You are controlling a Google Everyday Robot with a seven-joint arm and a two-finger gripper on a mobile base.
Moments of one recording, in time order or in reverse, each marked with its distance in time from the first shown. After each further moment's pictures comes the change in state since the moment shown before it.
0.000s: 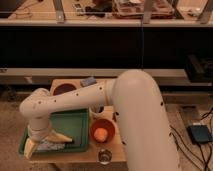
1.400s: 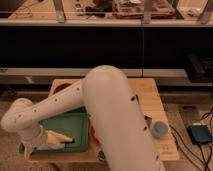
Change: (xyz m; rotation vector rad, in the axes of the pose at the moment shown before) arm -0.006 0.002 0.025 -0.222 -0.017 0.507
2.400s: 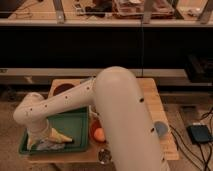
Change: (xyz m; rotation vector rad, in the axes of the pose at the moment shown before) arm 0.039 0.002 0.001 0.084 0.062 0.045
